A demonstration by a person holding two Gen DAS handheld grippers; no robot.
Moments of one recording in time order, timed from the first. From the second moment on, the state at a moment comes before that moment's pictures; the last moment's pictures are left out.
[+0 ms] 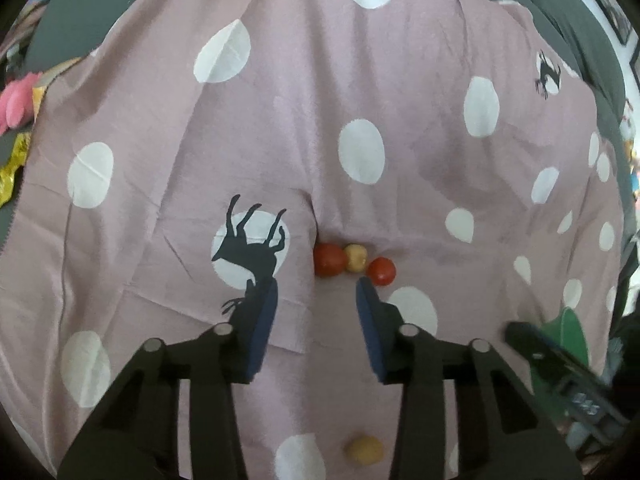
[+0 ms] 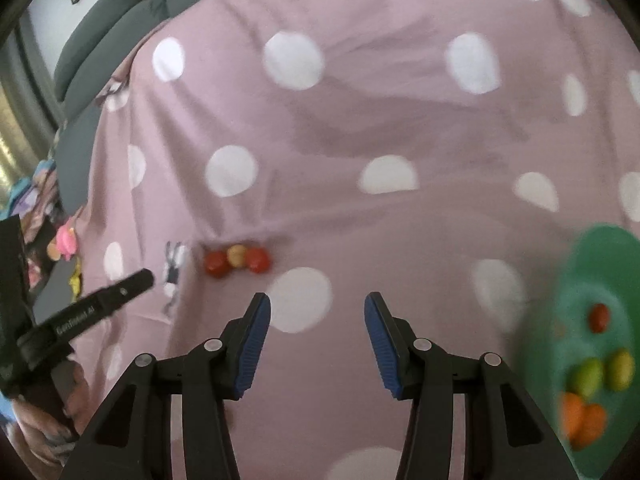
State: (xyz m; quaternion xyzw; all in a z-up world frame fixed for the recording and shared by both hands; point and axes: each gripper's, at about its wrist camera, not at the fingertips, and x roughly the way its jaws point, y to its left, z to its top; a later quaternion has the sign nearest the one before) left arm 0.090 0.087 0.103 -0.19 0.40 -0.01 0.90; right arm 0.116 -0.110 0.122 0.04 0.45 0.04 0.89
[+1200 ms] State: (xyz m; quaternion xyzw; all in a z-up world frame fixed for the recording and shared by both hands) left arm 0.173 0.056 0.074 -0.20 0.47 -0.03 0.86; right arm 0.198 -0.089 0.049 0.11 0.51 0.07 0.85
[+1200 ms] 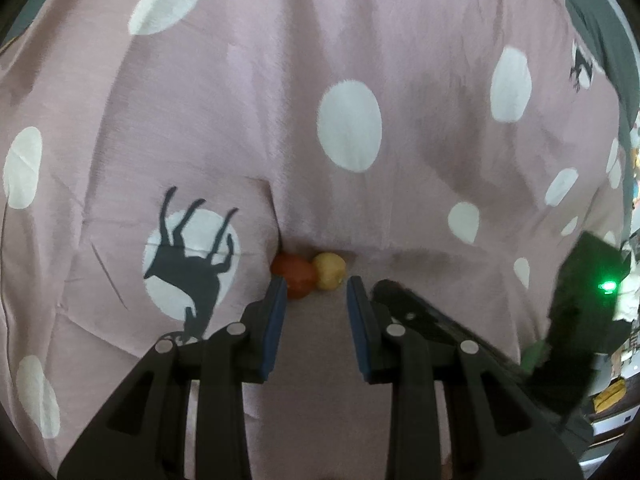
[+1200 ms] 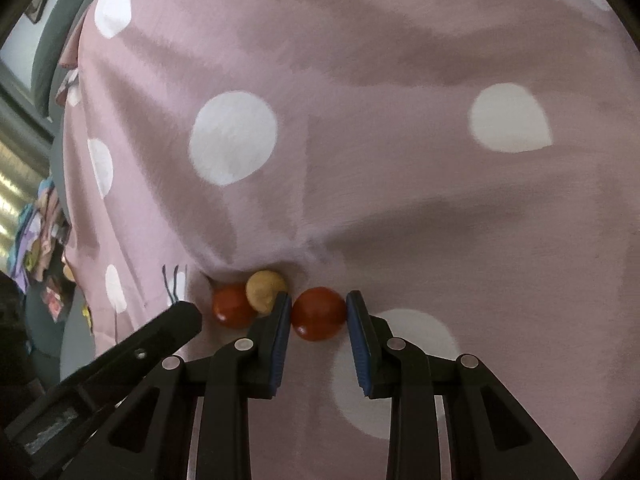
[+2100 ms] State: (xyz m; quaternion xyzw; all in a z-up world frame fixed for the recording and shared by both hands) left arm 0.204 0.014 0.040 -0.17 0.46 0.07 0.87; right arm 0.184 -0.103 0.094 0.10 0.47 0.08 0.87
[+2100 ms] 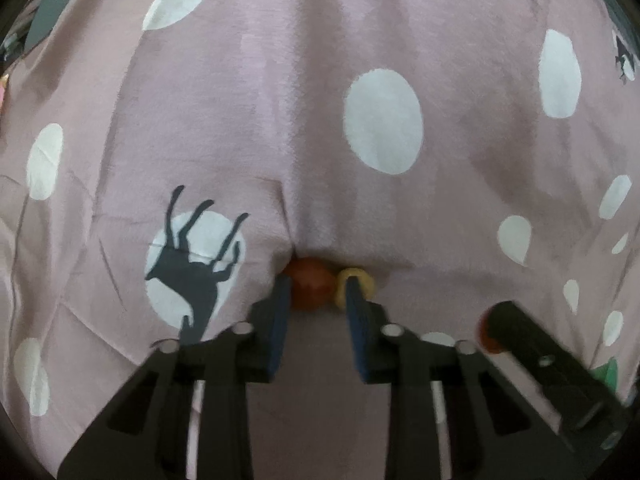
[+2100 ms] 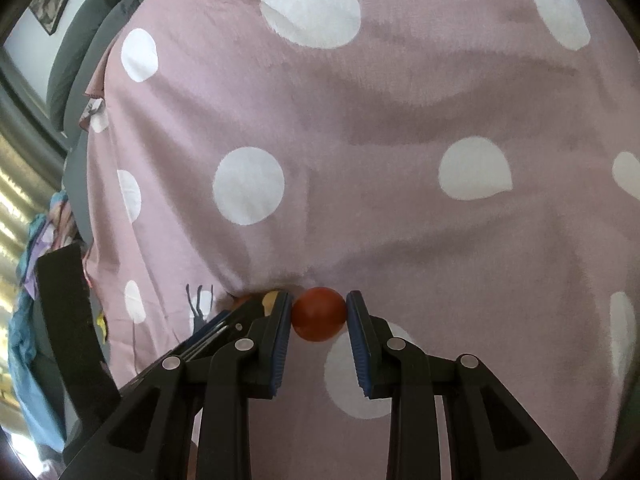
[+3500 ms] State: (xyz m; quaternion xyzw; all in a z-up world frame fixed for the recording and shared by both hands) left arm 0.194 0.043 0.034 -0.22 0.49 0.07 0.84; right arm 0.174 -0.104 0.114 0.09 0.45 0.09 0.88
